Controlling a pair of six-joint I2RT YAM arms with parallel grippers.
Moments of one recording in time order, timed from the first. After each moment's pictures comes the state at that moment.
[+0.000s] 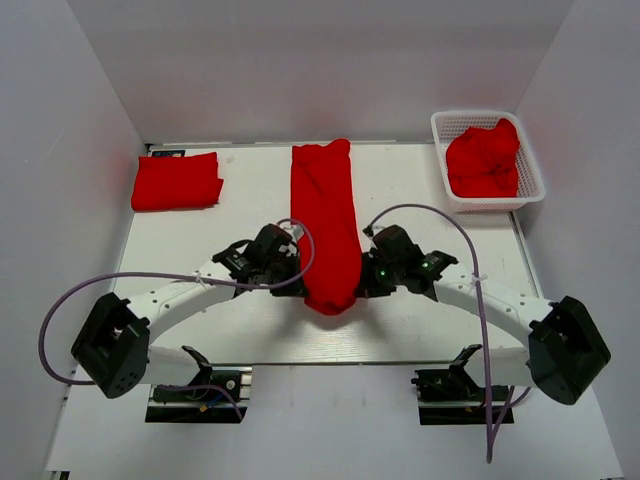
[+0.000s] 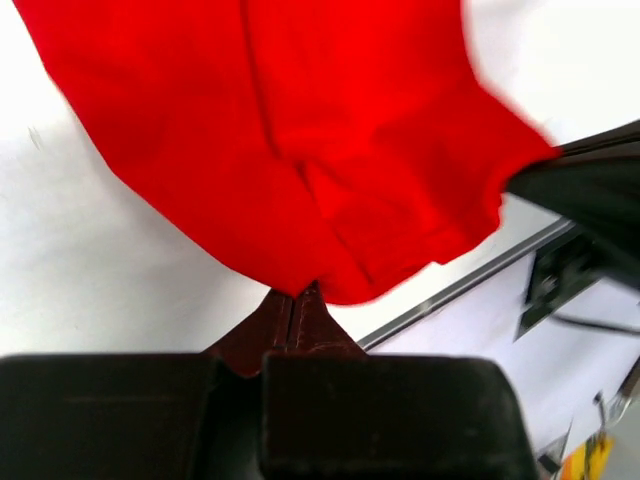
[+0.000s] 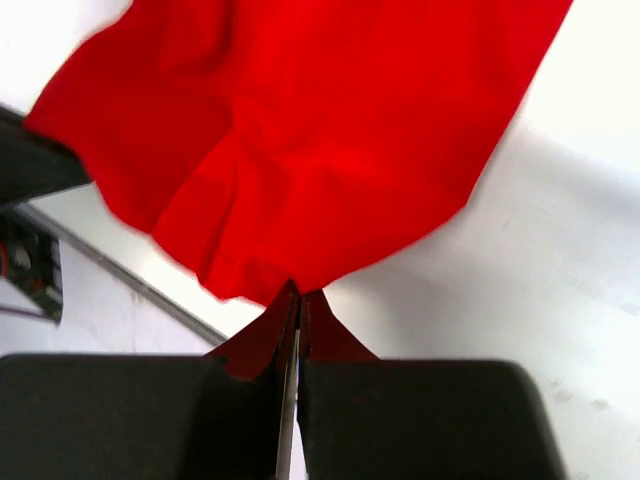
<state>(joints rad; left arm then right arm) -0.73 1.31 0.77 -0.41 0.22 -0.66 0.76 1.24 0.73 -0.40 -0.20 0.55</state>
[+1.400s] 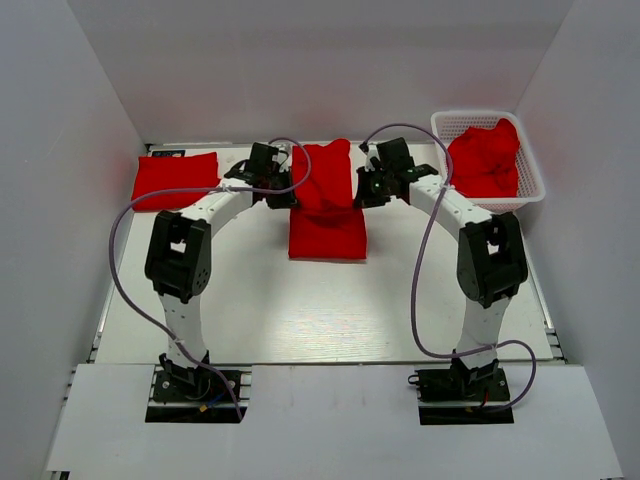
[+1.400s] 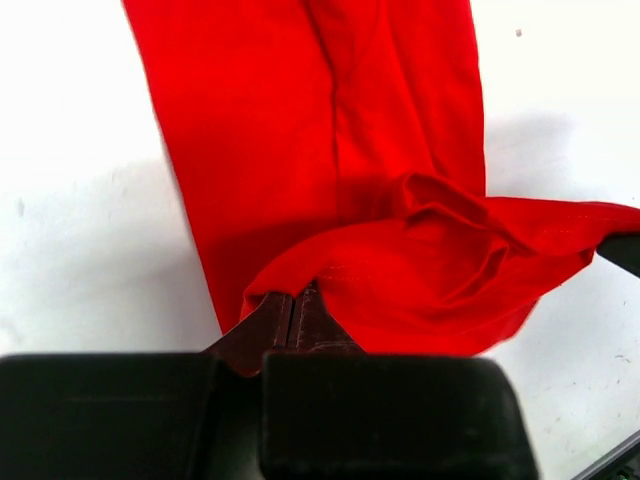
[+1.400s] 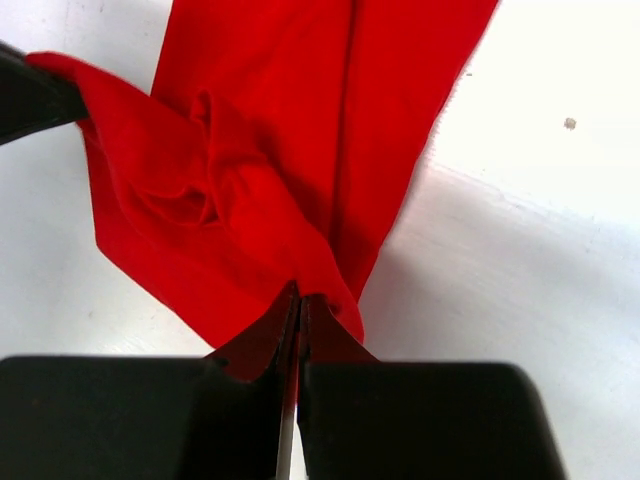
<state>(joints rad) -0.36 1.97 1.52 -0.38 0.23 -0.39 0.42 1.91 1.52 -0.46 -0.30 0.18</state>
